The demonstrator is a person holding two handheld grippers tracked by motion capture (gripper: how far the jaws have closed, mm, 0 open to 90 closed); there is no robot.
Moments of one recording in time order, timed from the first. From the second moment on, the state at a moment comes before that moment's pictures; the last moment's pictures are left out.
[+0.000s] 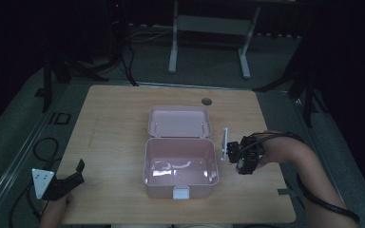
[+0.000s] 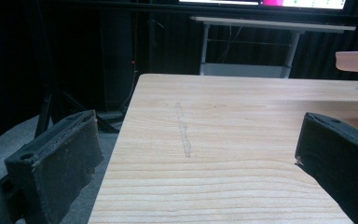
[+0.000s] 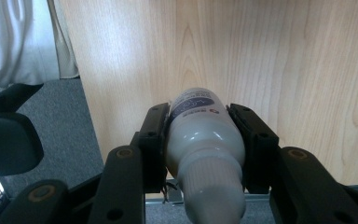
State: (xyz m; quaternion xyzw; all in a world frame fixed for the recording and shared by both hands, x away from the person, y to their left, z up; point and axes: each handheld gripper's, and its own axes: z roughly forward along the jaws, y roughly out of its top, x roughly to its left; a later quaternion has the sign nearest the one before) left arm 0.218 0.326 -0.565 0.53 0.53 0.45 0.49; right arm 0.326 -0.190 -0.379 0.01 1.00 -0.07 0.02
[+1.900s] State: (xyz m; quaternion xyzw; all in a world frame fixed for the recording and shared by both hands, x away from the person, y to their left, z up) left arm 0.217 0.326 -0.565 0.53 0.53 0.45 0.49; right arm 0.332 -0.093 -0.420 -0.04 1.00 -0.04 -0.01
